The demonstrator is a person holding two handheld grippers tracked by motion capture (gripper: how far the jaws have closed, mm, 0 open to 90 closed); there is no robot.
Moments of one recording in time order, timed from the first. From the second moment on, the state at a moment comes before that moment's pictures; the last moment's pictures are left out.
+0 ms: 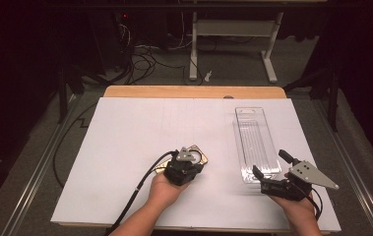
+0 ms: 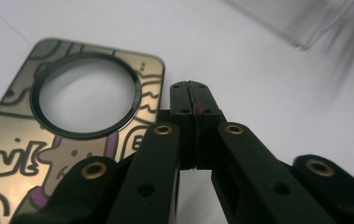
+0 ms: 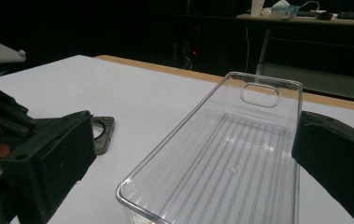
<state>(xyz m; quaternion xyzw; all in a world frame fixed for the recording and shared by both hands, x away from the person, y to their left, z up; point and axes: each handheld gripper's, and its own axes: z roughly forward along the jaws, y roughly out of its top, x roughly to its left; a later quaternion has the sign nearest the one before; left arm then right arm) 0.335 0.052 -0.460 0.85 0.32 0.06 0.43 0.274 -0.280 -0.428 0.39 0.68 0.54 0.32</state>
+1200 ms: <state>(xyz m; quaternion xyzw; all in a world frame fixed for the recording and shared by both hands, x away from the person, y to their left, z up) 0.304 0.261 -0.439 0.74 0.41 0.16 0.51 0.273 -0.279 -0.429 0.39 0.67 0.54 0.33</state>
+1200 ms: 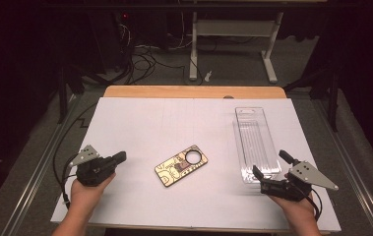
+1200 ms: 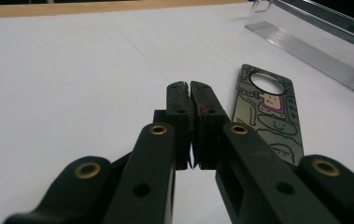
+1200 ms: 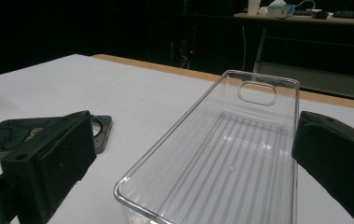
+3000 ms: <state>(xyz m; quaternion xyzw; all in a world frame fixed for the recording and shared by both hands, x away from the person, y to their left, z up) 0.312 0.239 -0.446 0.79 0.40 0.15 0.44 0.273 -0.280 -0.429 0.39 0.67 0.54 0.32</state>
